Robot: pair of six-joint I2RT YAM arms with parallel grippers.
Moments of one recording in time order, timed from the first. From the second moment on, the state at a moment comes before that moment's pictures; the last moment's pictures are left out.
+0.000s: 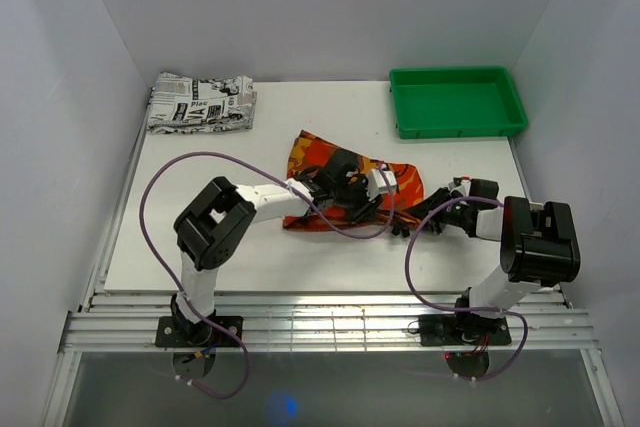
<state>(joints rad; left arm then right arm) -0.85 1.96 1.24 0.07 0.49 0.30 -0.13 1.61 0.45 0.30 -0.91 0.82</state>
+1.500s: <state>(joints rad) -0.11 1.55 0.54 0.17 0.65 -0.87 0.04 1.55 0.49 0.21 -0.68 0.81</state>
